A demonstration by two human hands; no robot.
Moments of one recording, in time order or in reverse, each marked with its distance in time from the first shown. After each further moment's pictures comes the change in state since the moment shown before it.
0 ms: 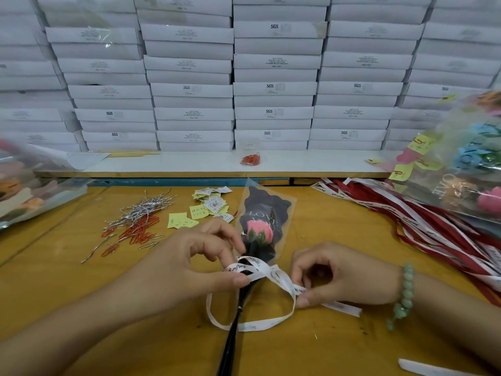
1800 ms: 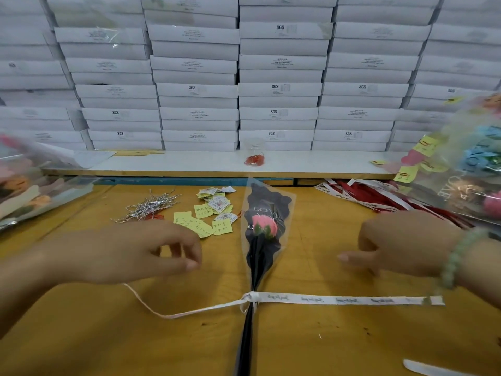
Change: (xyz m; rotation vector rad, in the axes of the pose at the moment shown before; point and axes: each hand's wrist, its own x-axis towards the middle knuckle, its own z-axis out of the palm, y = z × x) left_hand -0.003 -0.005 -0.059 0.532 -0.370 -0.197; right_hand -0.029 -0.033 -0.044 -0.893 -0.077 0.705
